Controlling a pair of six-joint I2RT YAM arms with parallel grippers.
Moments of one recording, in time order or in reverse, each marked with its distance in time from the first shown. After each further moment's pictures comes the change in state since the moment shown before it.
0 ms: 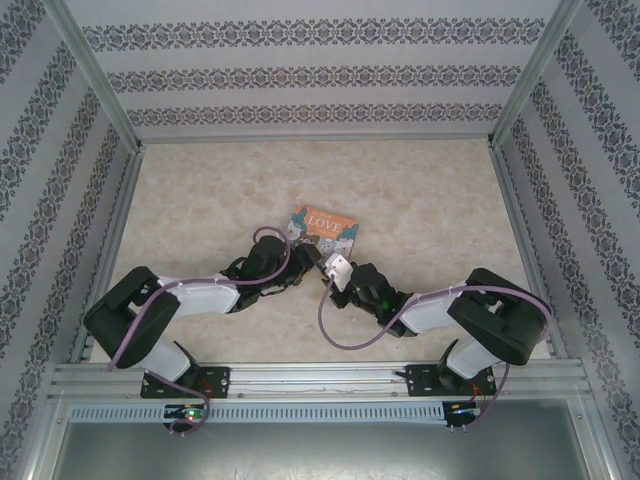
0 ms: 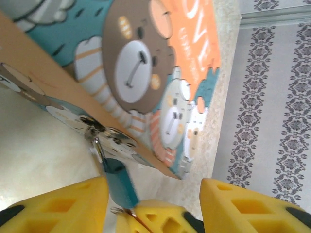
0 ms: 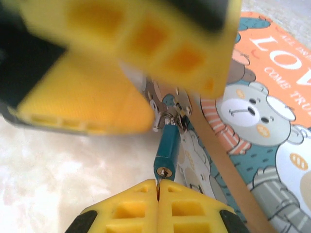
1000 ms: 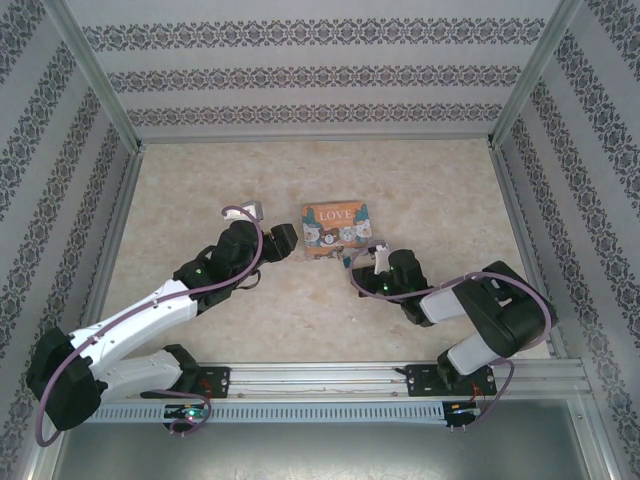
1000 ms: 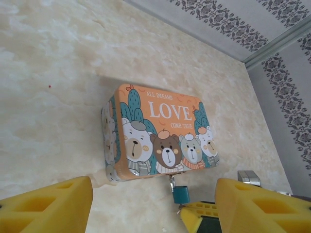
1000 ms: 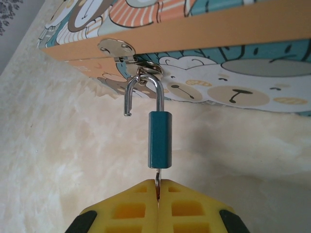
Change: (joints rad) left arm 0.000 -0.405 0.176 -0.568 -0.366 0.546; right arm -0.393 0.016 -0.089 0.012 -0.458 0.596
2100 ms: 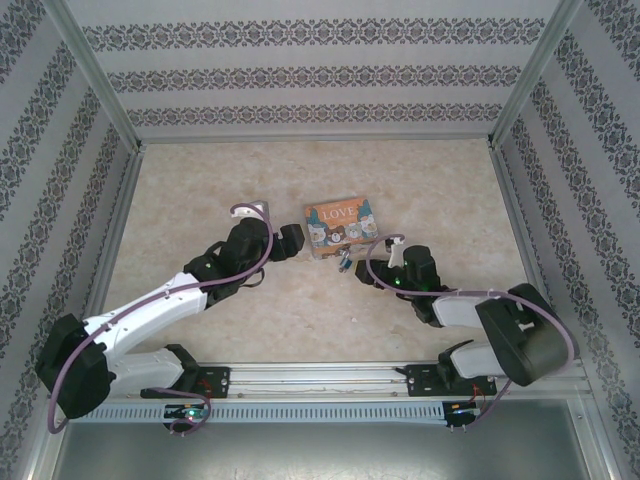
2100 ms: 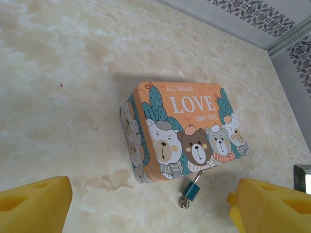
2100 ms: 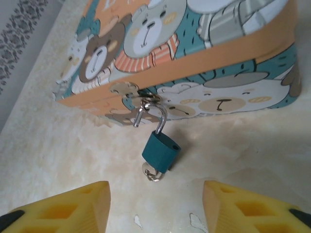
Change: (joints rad) left arm 0.013 0.085 0.021 -0.002 -0.017 0.052; right arm -0.092 -0.198 -0.016 -0.142 -0.009 0.066
